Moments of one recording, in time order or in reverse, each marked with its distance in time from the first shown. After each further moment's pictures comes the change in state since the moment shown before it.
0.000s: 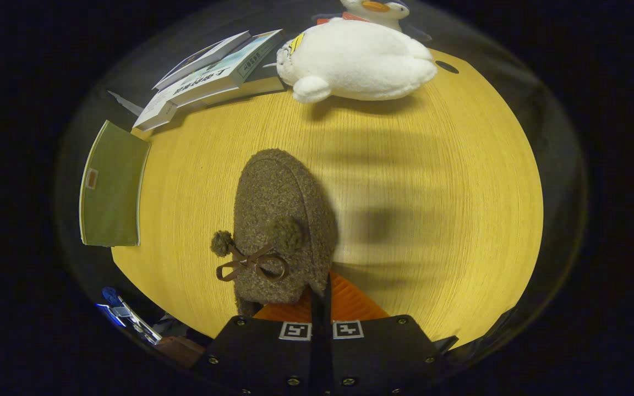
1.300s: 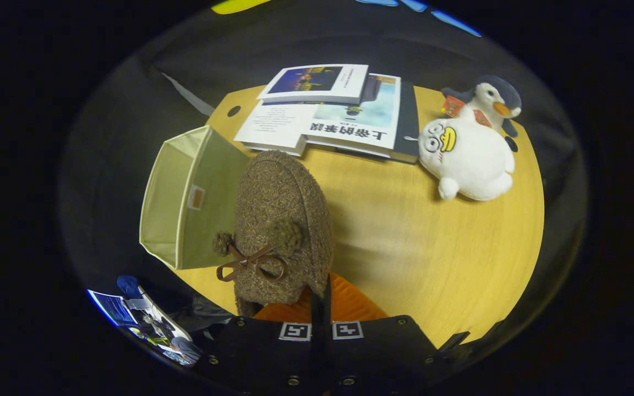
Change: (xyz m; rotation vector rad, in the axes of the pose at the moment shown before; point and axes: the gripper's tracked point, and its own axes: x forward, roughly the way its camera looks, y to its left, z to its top) arm -0.110 0.212 0.072 -0.177 -0.055 0.140
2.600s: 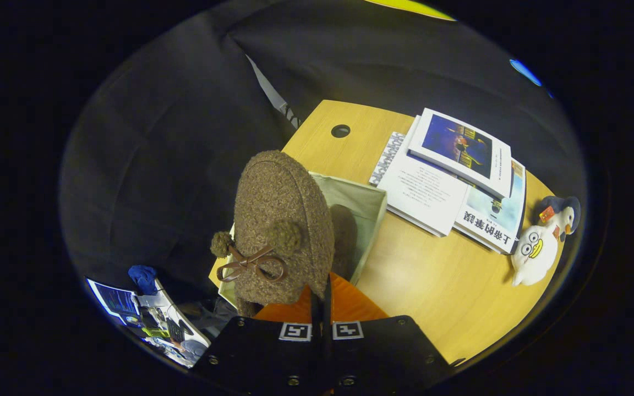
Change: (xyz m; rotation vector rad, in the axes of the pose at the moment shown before) arm 0.033 0.232 0.112 -0.235 -0.015 0.126
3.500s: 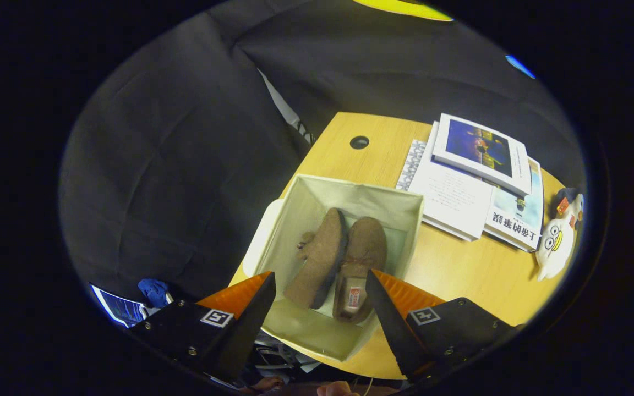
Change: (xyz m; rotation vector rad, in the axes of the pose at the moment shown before) arm -0.003 0.024 0.007 0.038 -0.196 0.066
